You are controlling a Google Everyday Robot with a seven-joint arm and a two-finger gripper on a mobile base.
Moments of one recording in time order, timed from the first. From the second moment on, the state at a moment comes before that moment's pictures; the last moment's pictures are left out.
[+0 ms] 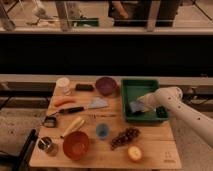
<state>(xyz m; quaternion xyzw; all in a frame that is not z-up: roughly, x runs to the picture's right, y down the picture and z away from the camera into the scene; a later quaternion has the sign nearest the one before) 0.247 0.094 0.904 -0.10 -0.15 -0.15 0.97</state>
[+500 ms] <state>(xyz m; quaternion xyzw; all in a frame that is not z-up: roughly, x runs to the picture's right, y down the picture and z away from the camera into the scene) 0.299 0.103 0.897 -0.10 -0.11 -0.09 0.99</state>
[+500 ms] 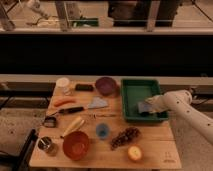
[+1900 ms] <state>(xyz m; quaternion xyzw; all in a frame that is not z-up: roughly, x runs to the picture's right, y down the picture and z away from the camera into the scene) 0.328 0.013 0.971 -0.08 -0.08 -0.08 0.99</state>
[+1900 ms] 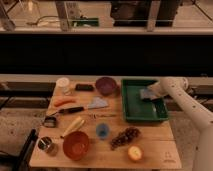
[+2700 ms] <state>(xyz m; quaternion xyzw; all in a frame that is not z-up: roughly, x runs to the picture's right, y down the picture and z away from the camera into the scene) 0.306 -0.007 0.996 -0.08 -0.10 -0.09 0.99</state>
